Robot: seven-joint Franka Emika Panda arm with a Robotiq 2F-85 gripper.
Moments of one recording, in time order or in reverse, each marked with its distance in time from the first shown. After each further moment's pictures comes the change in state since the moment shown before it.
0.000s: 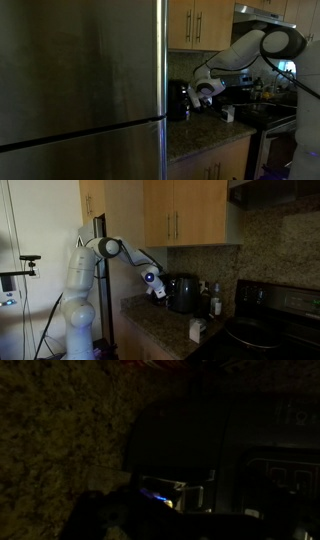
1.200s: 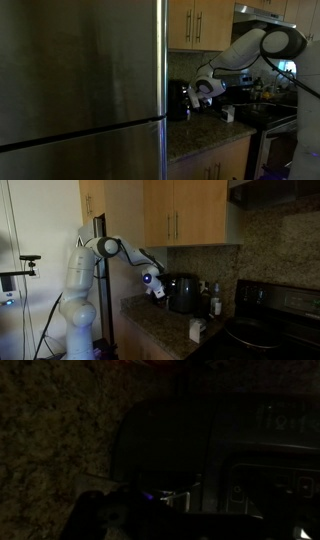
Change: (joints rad) arm 0.054 -0.012 -0.067 0.017 0.265 -0.010 -0.249
